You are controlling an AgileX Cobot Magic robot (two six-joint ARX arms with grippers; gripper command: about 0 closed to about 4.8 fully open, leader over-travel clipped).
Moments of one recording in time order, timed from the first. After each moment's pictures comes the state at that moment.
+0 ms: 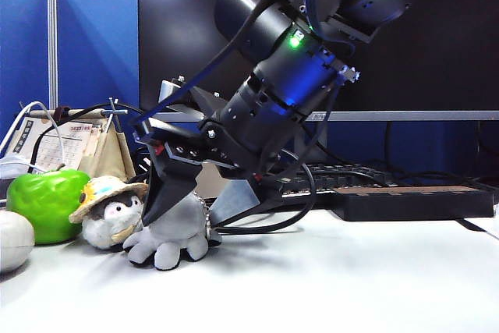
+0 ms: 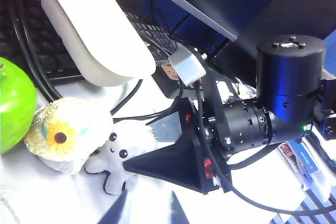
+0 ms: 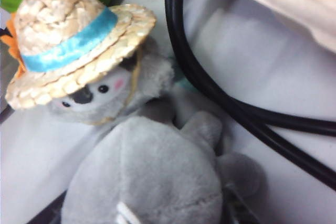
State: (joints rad) left arm 0.03 0.01 0.01 -0.13 0.81 -0.54; right arm 0.83 1.80 0.99 0.02 -0.17 0.20
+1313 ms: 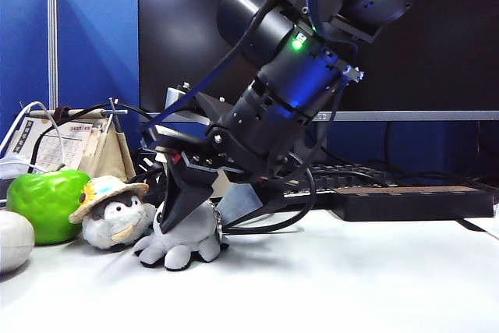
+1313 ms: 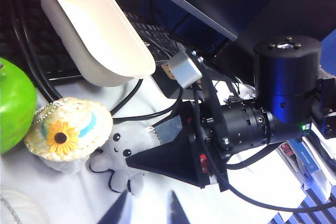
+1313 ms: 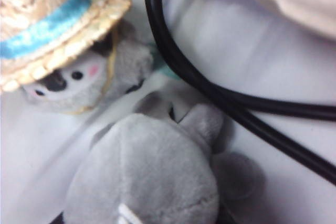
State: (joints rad) left arm 0.03 0.01 0.01 -0.13 0.81 -0.54; right arm 0.83 1.80 0.99 -0.01 -0.15 0.20
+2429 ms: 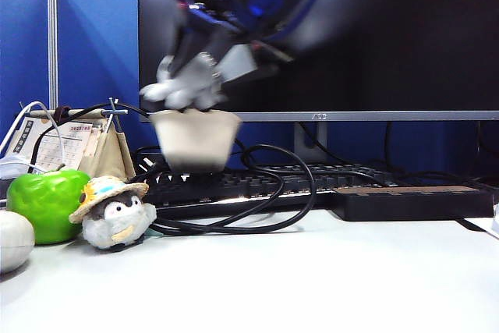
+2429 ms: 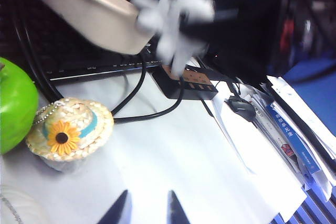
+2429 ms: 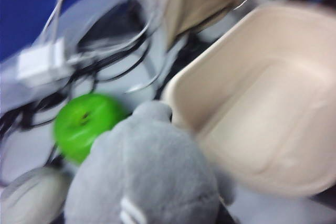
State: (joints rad) left arm 0.03 0.01 0.01 -0.13 0.80 -0.54; right arm 0.76 1.64 1.22 -0.14 -0.13 0.15
